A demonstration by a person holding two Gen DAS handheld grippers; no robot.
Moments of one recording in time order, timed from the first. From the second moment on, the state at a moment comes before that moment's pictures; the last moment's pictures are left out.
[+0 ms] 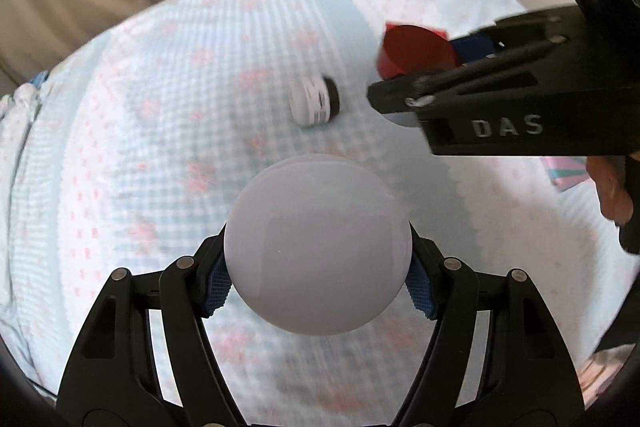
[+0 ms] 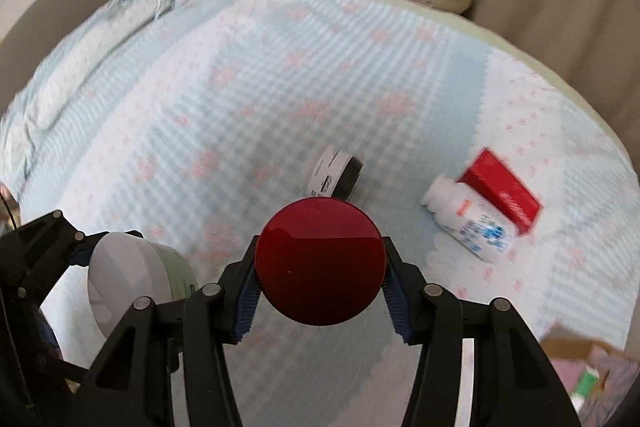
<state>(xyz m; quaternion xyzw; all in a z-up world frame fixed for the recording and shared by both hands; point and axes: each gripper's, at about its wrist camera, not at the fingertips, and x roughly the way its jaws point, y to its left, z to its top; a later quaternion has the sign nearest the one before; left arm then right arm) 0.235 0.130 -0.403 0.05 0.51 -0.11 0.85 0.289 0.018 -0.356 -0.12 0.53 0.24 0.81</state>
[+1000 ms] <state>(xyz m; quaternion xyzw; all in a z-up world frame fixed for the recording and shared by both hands) 0.180 -0.108 -0.217 0.05 0.49 -0.20 0.85 0.166 -0.286 -0.173 0.01 0.53 0.09 0.85</state>
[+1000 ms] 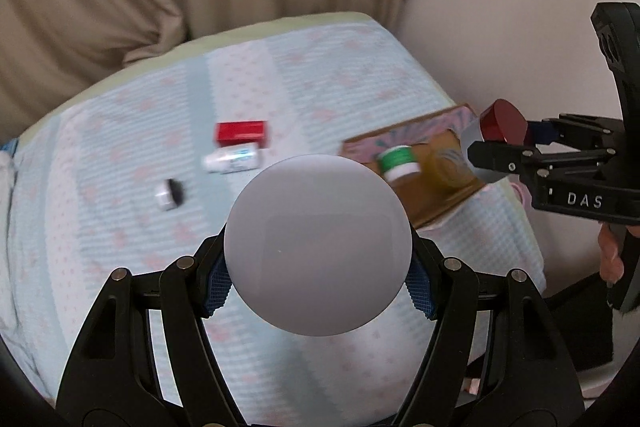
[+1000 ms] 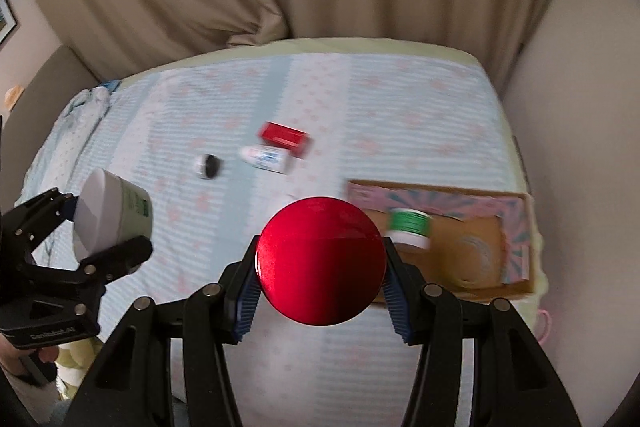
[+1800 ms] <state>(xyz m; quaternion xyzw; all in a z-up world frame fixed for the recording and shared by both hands) 0.261 -0.322 -0.392 0.09 0.62 -0.20 0.75 0.240 -0.490 -0.324 0.05 0.61 0.05 0.79</state>
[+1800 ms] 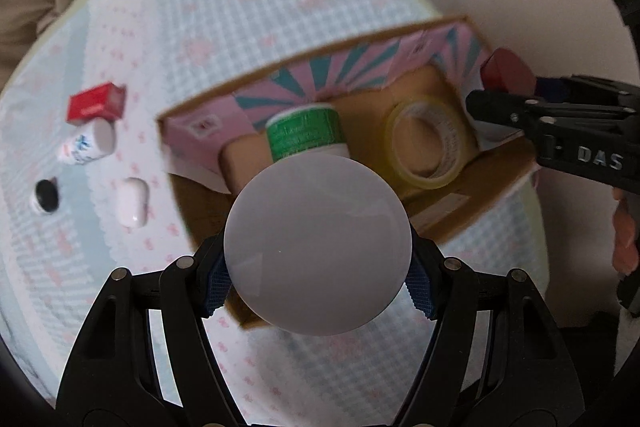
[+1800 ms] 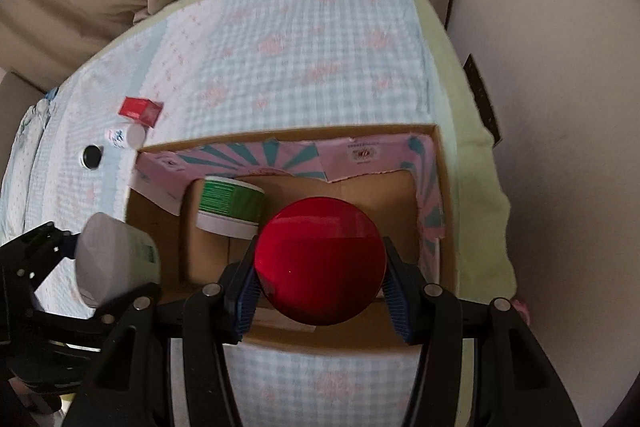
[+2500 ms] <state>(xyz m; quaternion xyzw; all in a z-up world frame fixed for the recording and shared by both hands) 0.269 -0.331 -0.424 0.10 0.63 -0.21 0.74 0.251 -0.496 -0.386 0.09 0.63 0.06 0.77</state>
